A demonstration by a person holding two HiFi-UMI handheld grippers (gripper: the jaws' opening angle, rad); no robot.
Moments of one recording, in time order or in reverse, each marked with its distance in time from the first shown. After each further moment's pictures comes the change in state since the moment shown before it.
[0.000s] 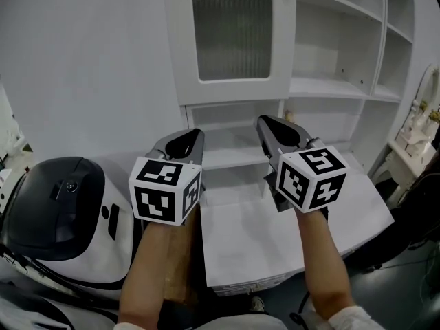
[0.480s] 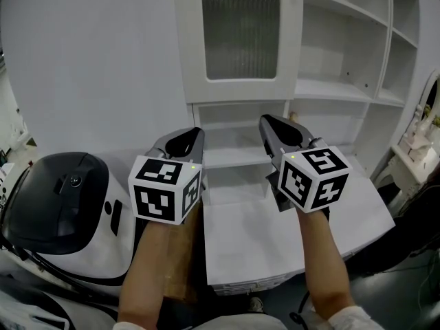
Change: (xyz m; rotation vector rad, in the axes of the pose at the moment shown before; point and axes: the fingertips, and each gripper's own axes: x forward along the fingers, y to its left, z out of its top) left arm -0.013 0.008 0.001 -0.003 -0.006 0.026; right arm 0.001 0.010 0.004 -0.005 -0.006 0.019
